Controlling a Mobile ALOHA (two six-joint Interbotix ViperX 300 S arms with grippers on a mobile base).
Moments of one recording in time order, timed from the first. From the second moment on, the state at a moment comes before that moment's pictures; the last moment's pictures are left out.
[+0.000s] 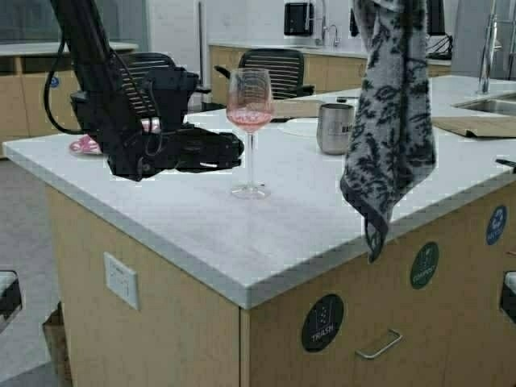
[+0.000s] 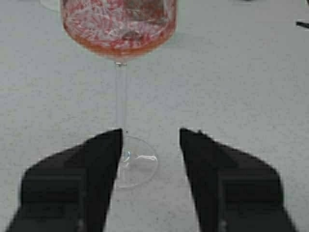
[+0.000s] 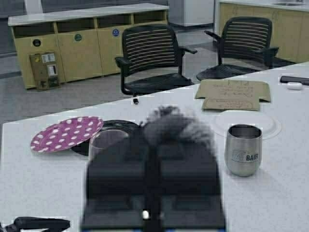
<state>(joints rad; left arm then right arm) -0.39 0.71 0.48 0.16 -1.14 -0.09 0.42 -0.43 1.05 0.15 -0.77 -0.07</state>
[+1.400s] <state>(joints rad) -0.40 0.91 0.26 0.12 -1.19 -0.08 0.42 -0.40 1.05 0.15 -0.77 -0.07</state>
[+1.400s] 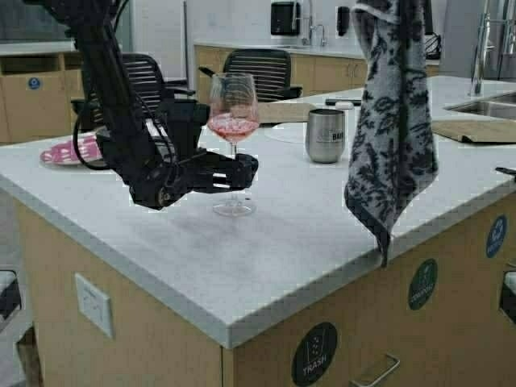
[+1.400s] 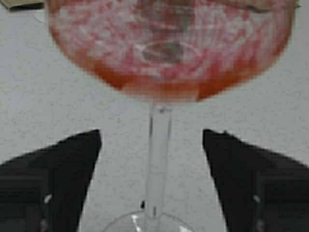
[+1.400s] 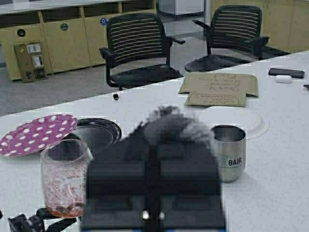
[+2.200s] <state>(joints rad) -0.43 0.86 0.38 0.13 -1.27 -0.10 0.42 -0.31 0.91 0.22 -0.77 0.05</state>
